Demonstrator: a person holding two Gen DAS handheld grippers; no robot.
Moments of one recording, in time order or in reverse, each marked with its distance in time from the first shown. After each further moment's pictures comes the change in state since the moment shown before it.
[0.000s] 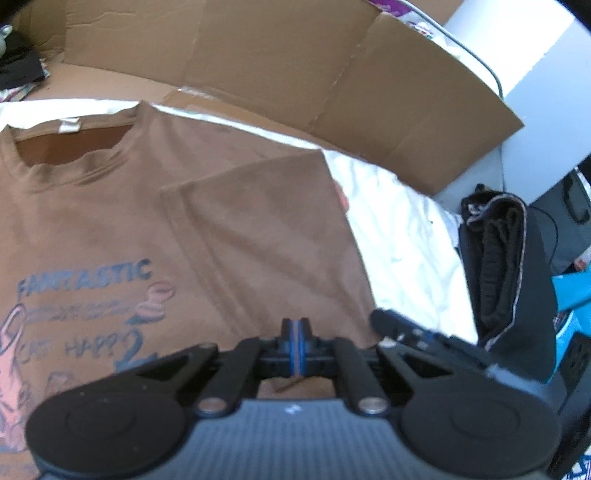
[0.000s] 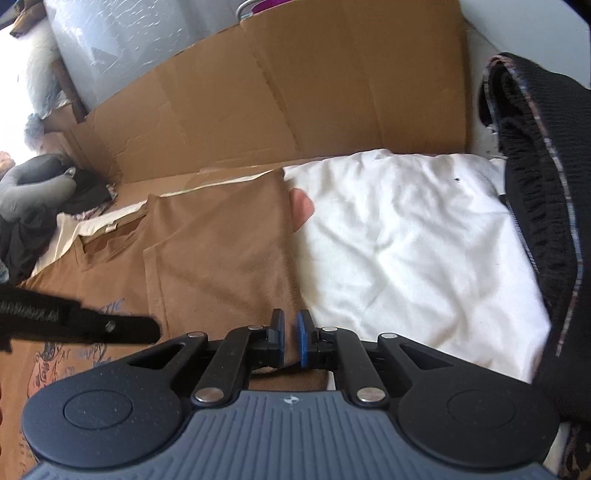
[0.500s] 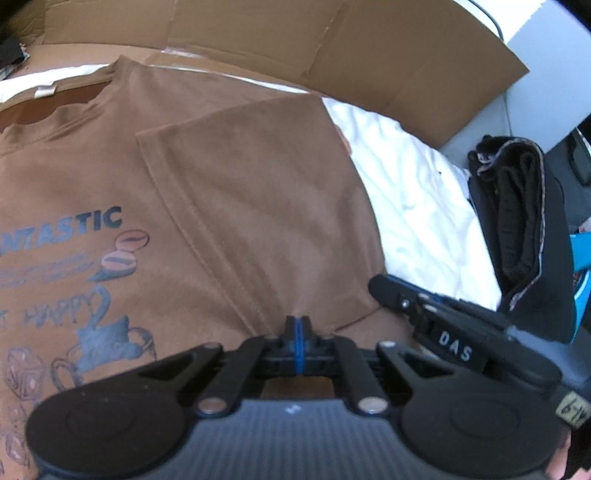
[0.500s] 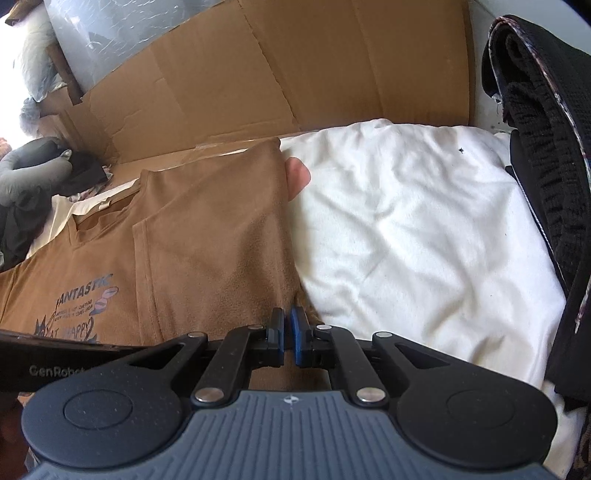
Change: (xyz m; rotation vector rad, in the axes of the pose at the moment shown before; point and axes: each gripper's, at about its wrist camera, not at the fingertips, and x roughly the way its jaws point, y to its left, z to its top) left arm 0.028 0.004 -0.031 0.050 0.087 0.014; right arm 0.011 -0.007 -0.011 0.022 0.044 0.007
